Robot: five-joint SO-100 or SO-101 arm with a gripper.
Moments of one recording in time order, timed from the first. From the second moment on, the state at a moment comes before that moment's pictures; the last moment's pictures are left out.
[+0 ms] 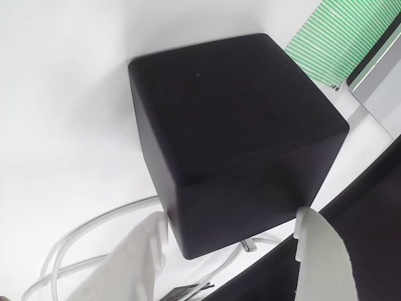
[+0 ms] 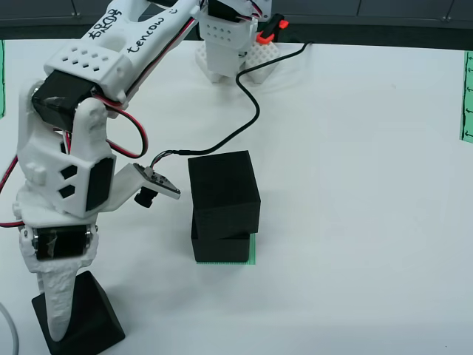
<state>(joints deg) 20.0 45.1 44.3 60.3 -52.7</state>
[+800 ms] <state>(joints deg) 21.1 44.8 44.5 61.3 -53.5</state>
